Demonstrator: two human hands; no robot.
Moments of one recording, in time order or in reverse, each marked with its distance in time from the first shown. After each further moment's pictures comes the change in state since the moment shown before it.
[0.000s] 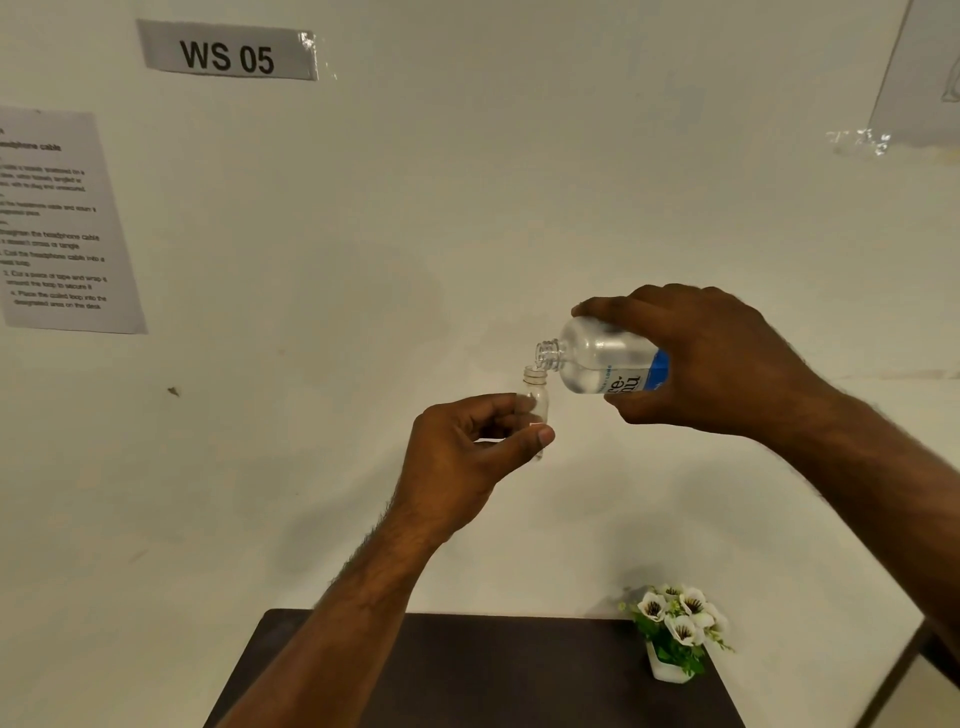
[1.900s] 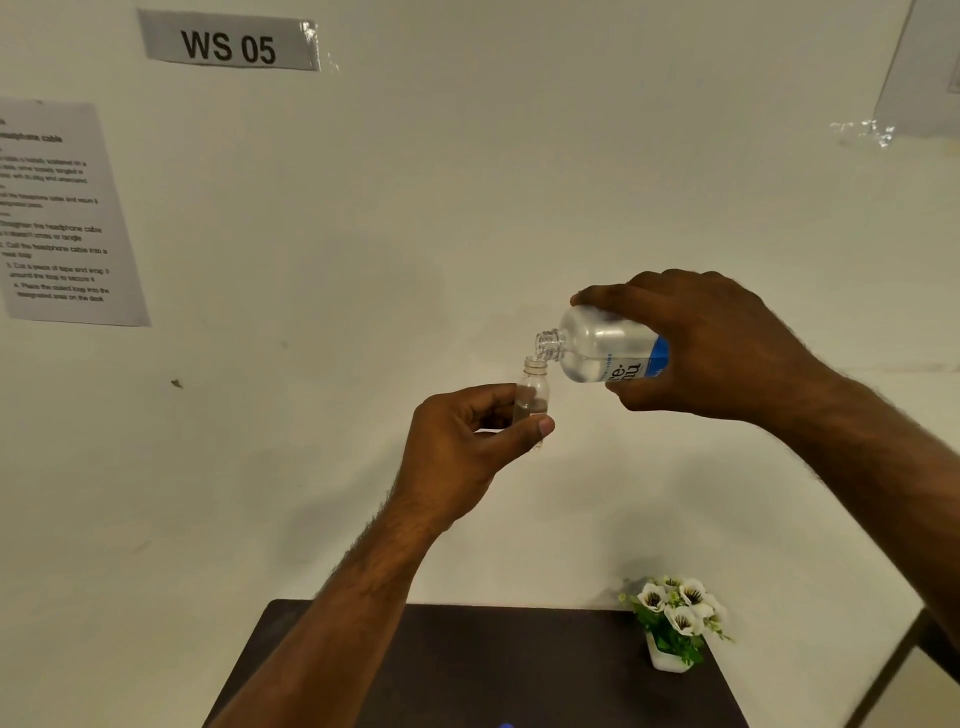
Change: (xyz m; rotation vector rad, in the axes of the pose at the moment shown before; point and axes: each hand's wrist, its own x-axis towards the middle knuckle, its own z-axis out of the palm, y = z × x) left_hand 0.001 -0.001 -0.004 0.029 -0.005 0.080; right_hand 0.005 -0.004 -0.004 -0.007 -0.007 -0.014
